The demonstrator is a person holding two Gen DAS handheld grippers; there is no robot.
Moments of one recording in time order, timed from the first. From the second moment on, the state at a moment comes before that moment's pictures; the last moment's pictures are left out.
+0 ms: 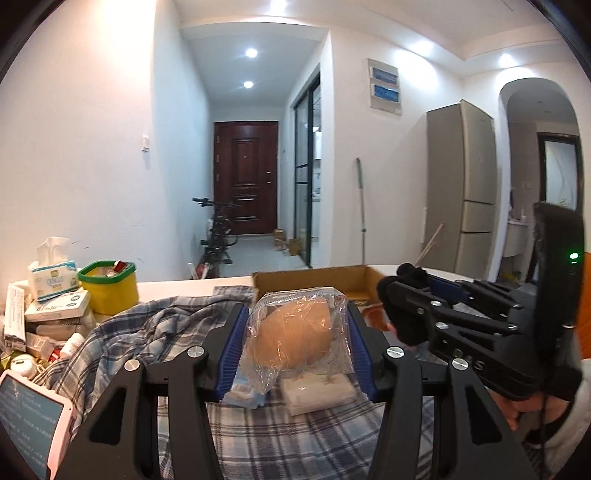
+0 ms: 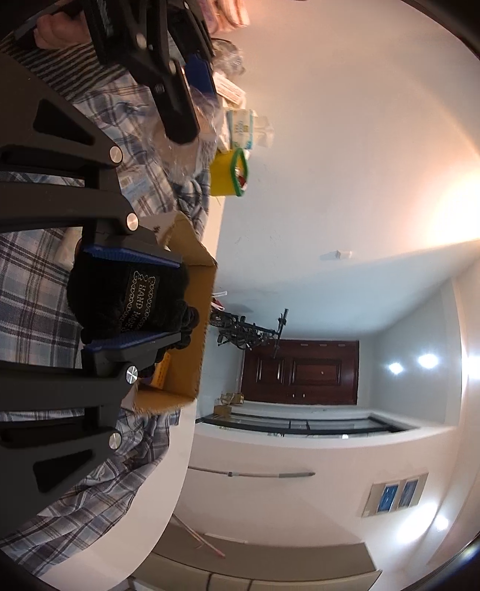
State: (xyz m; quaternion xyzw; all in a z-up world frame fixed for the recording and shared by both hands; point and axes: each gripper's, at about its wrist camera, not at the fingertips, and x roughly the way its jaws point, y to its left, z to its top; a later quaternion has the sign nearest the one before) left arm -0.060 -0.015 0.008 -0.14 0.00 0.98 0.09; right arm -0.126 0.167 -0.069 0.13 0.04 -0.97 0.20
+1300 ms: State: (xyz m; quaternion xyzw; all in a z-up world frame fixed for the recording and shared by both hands) left arm -0.115 0.017 0.168 -0.06 -0.01 0.99 0.09; right arm -0.147 0.214 0.109 0.02 -0.05 -0.99 0.16
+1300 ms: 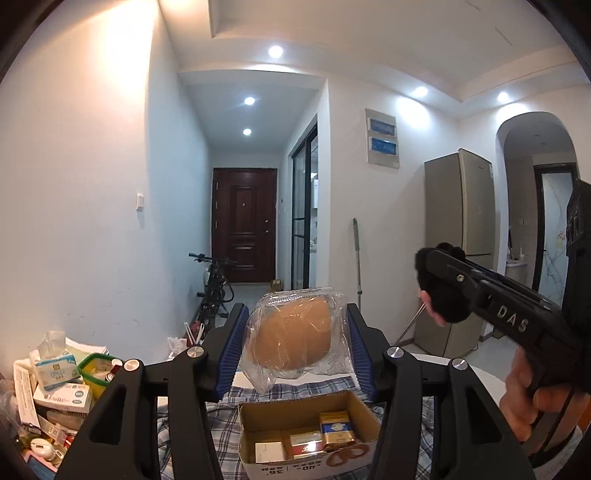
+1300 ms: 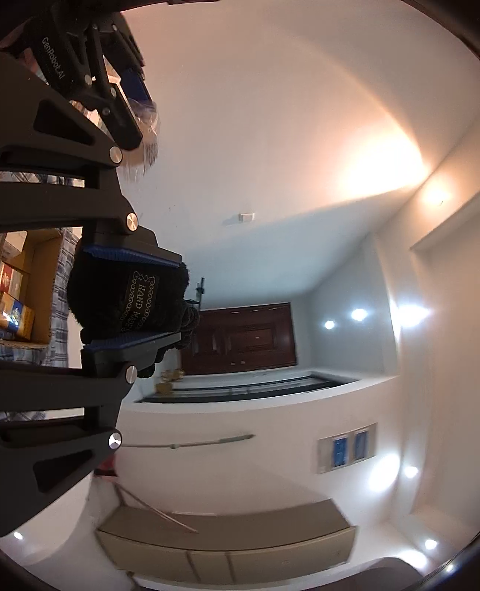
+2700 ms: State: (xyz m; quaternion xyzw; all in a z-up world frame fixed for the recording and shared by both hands) left arm -0.284 0.013 0.018 -0.36 -0.04 0.93 0.07; right arm -0.253 0.201 0.034 0.23 -0.04 -0.96 0.17
